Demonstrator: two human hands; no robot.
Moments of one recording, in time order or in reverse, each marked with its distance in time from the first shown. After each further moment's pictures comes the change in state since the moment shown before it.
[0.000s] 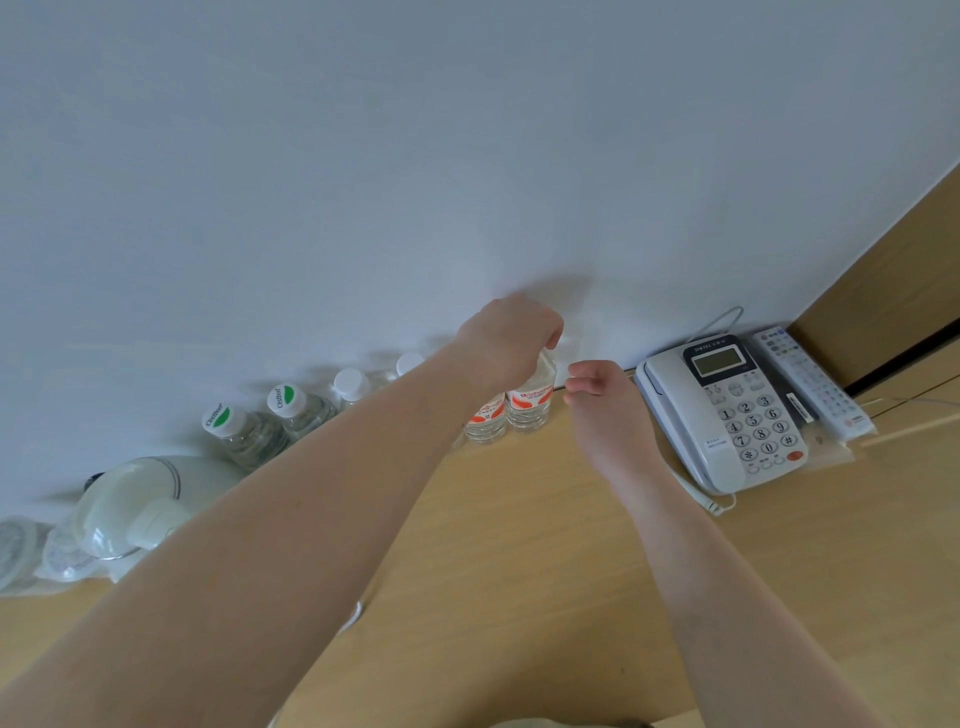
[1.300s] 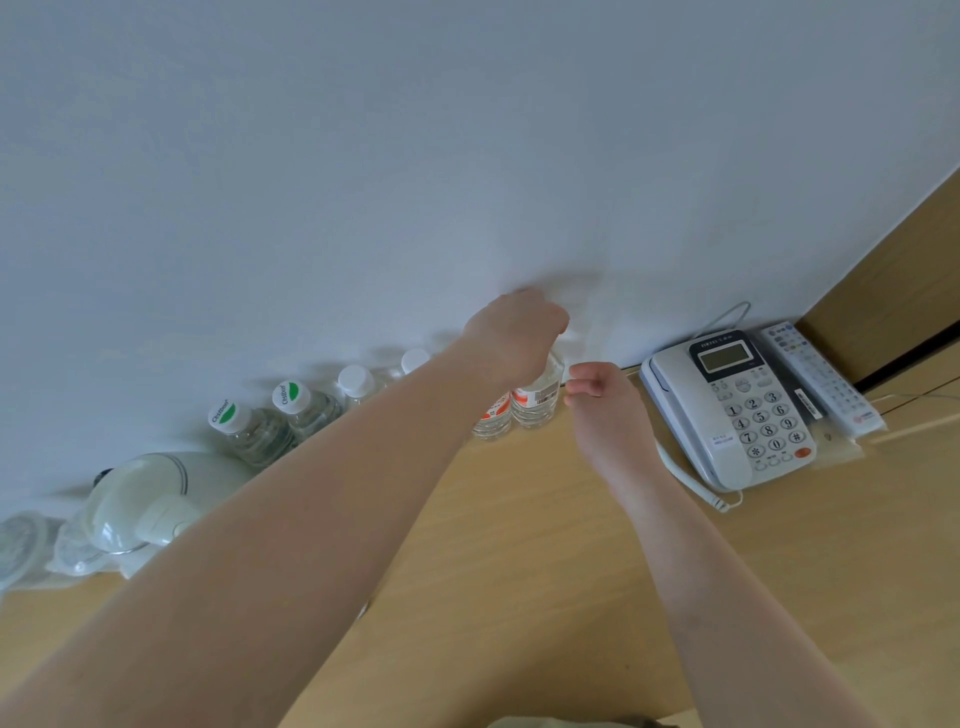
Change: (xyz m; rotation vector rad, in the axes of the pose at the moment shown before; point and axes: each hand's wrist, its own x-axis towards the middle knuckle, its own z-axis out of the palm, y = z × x) left_hand -0.002 0.007 -0.005 0.012 -0.031 -0.033; right_hand -0.001 0.006 0.004 0.037 -0.018 0.020
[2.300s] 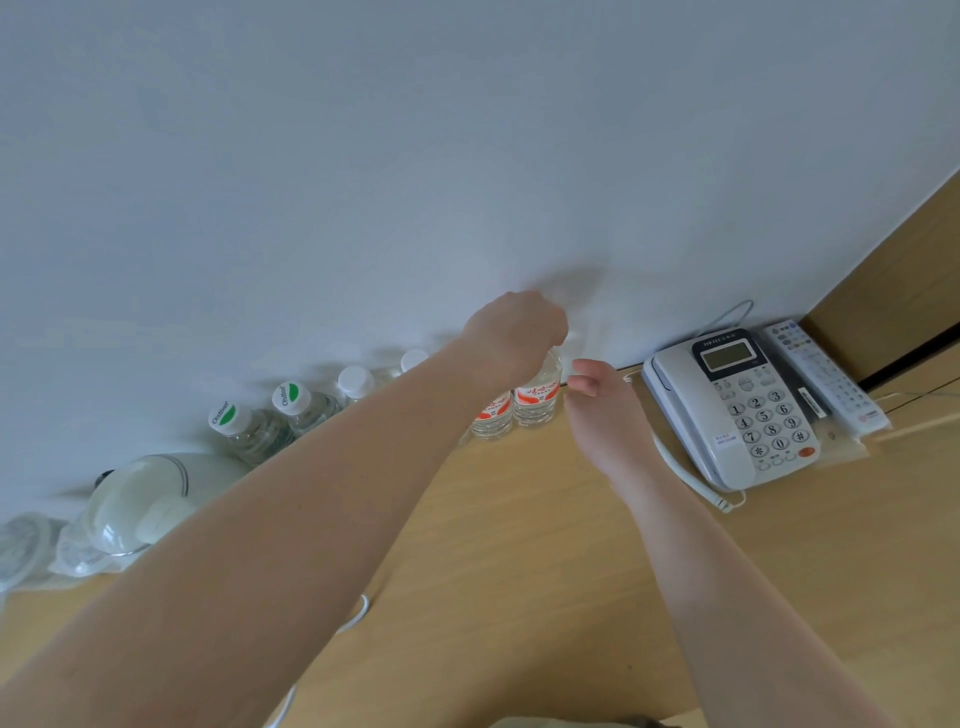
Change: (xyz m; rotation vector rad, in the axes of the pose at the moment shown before) left_hand 0.006 -0.005 0.002 0.110 -0.002 0.076; right_hand 0.012 0.006 0.001 -0.078 -0.062 -0.016
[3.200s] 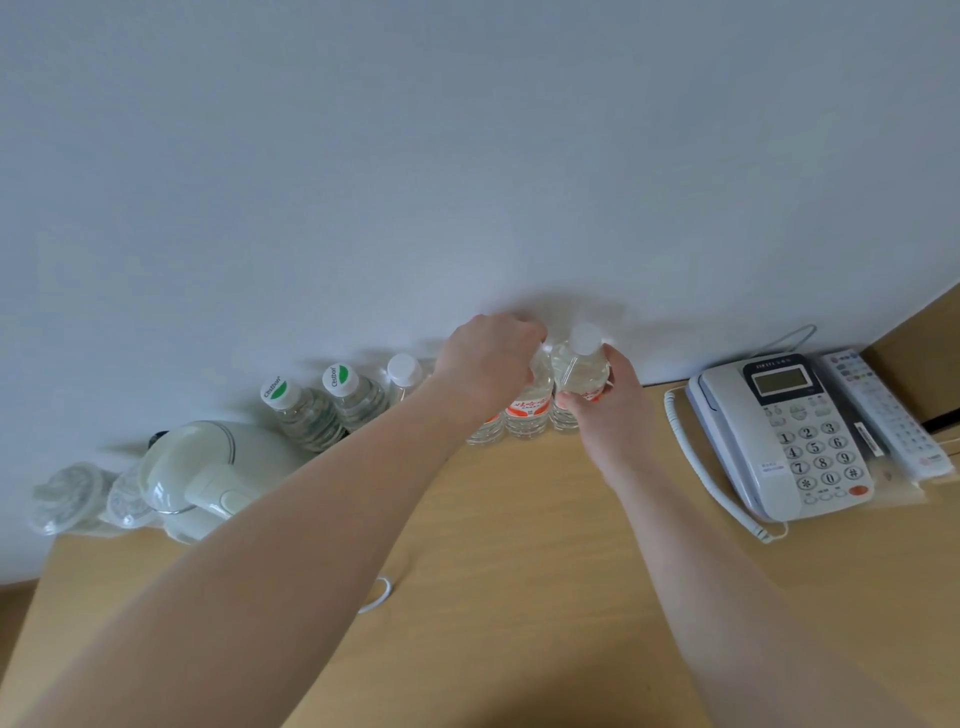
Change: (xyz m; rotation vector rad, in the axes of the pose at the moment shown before) left_hand -0.039 -0.046 0.035 -0.141 0.144 -0.244; right_hand 0.019 0.000 0.040 -0.048 0.112 -0.176
